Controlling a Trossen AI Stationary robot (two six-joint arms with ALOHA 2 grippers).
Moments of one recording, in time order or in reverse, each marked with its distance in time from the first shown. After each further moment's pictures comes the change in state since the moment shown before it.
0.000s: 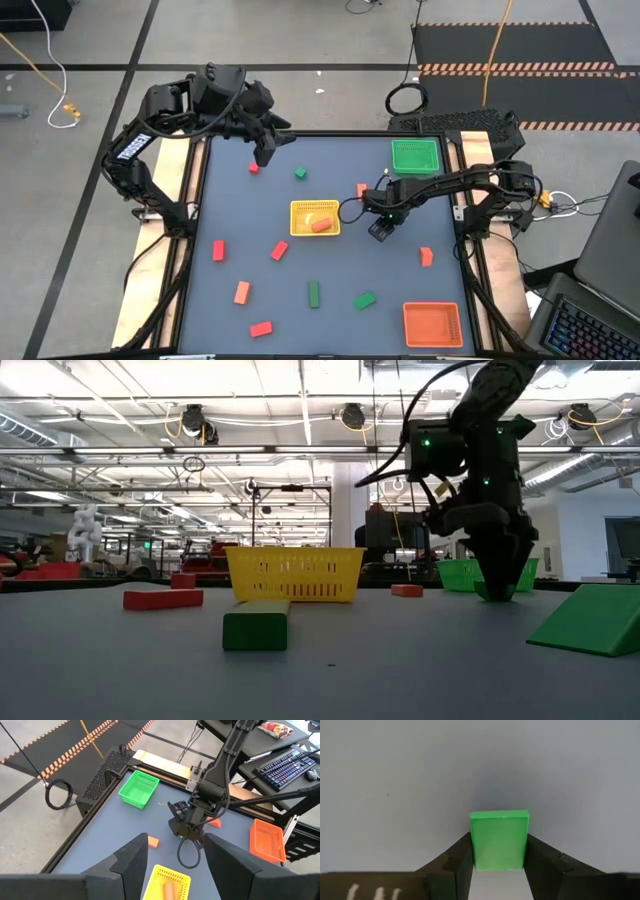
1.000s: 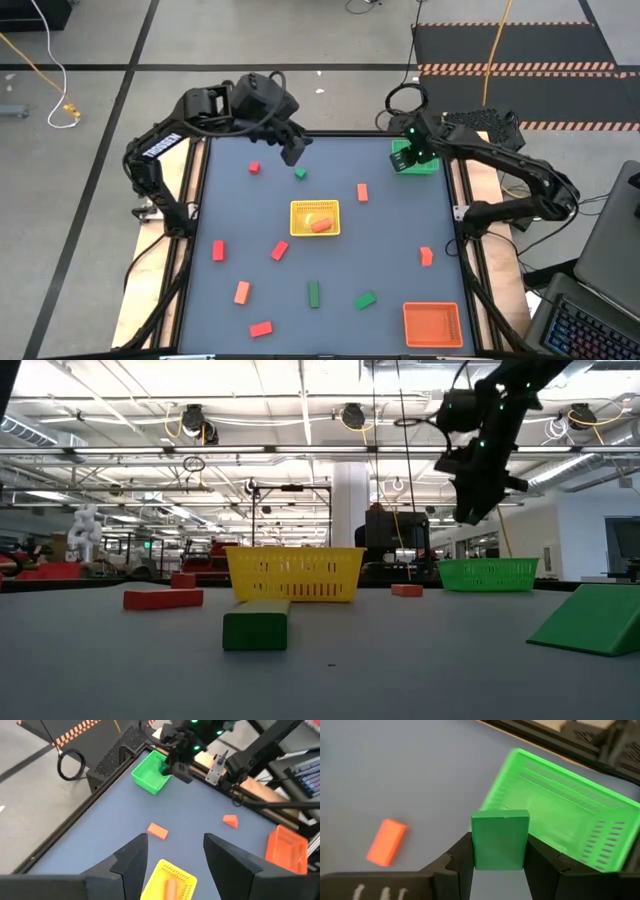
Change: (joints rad) left arm -0.009 0.121 -0.001 0.002 -0.078 -0.138; right arm -0.612 -0.383 0.078 -0.001 0.139 -0.289
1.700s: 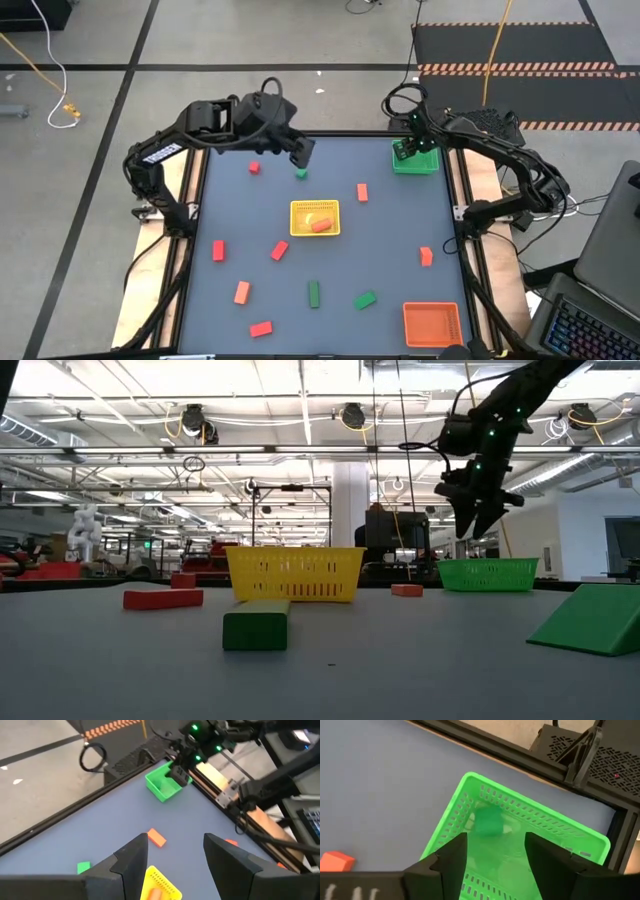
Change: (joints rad) left arm -0.110 0.004 0.001 0.000 -0.236 -0.294; right arm -0.176 0.108 0.001 0.113 -0.010 -0.150
